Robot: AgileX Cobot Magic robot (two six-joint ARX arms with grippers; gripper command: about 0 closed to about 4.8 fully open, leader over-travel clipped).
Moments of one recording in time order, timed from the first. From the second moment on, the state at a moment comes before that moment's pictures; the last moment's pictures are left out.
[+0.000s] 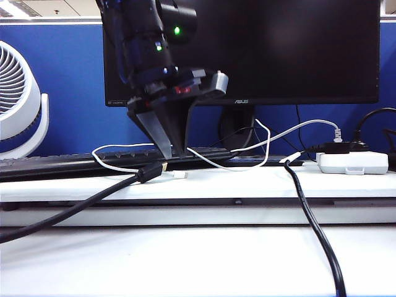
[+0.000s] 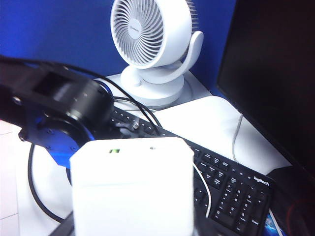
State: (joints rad) left arm -0.64 1.97 1.73 -1.07 0.14 0.30; right arm 0.41 1.38 1.67 -0.69 -0.64 -0.34
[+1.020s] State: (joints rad) left arm -0.64 2.04 1.74 -1.05 0.14 0.23; right arm 0.41 1.38 1.67 -0.69 -0.64 -0.34
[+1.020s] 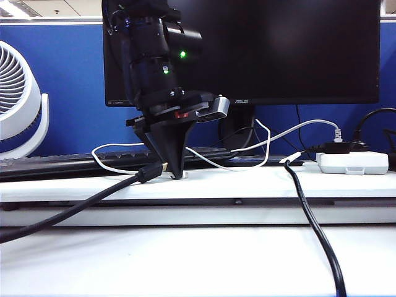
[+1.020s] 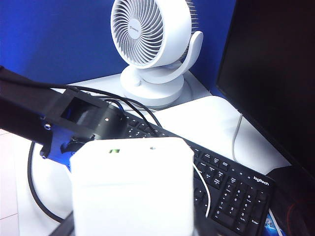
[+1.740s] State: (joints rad) left arm -0.64 1.97 1.91 -1.08 0.30 0.23; right arm 0.37 1.31 1.67 -0.66 -0.49 -0.34
